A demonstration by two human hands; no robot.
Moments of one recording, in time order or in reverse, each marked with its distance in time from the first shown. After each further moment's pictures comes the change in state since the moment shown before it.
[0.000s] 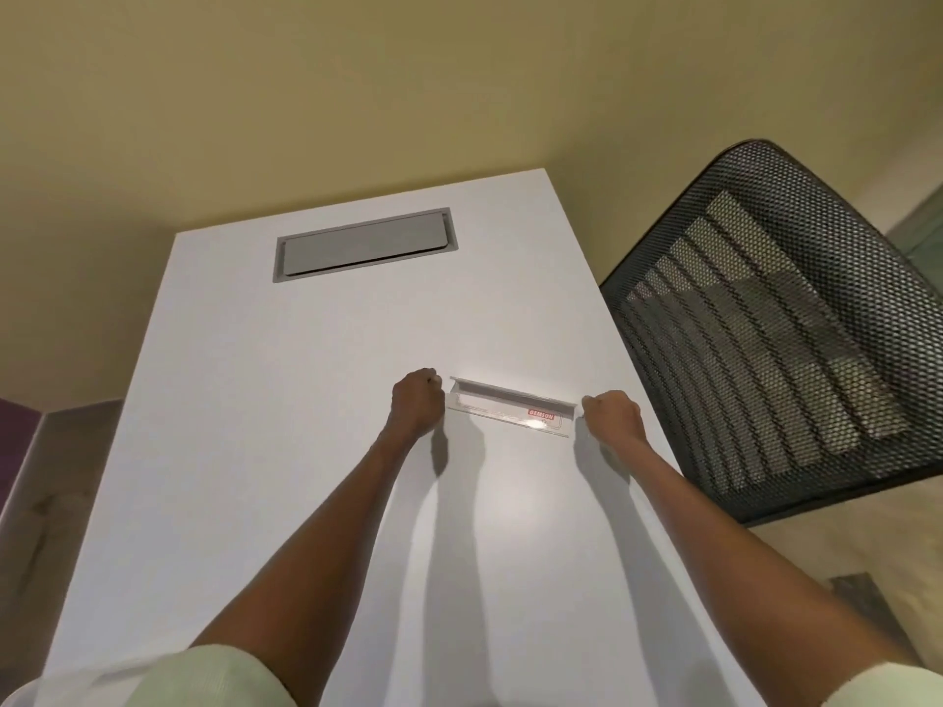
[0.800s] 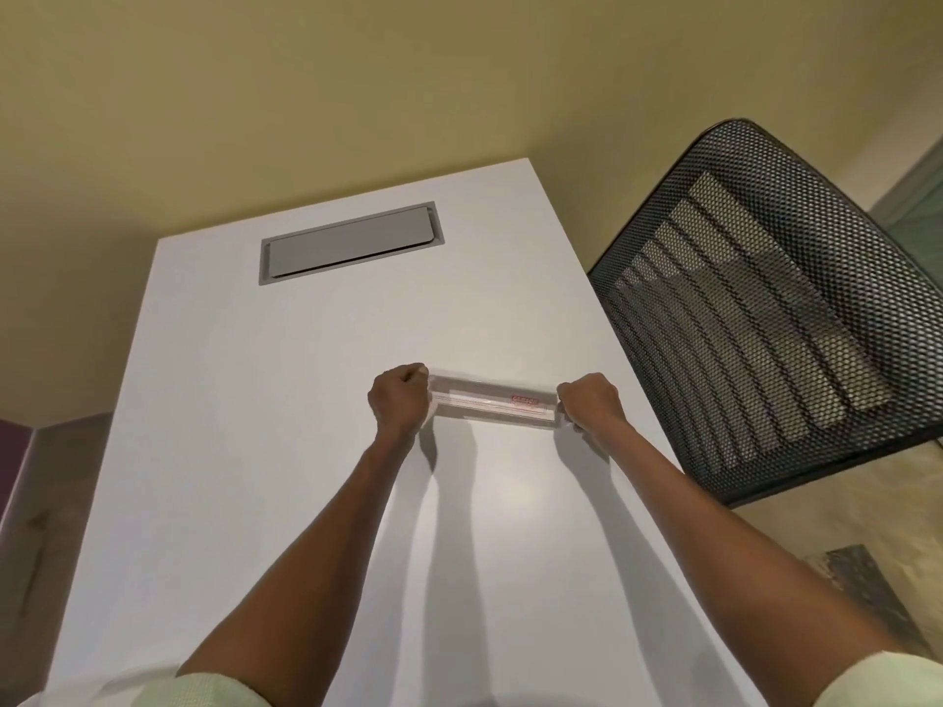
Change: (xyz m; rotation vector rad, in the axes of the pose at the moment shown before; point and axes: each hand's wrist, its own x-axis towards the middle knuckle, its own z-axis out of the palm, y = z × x) left_hand -0.010 -0.004 0.004 -0.425 0.216 -0.191; right_hand -0.013 -0.025 0.002 0.179 -0.042 0.057
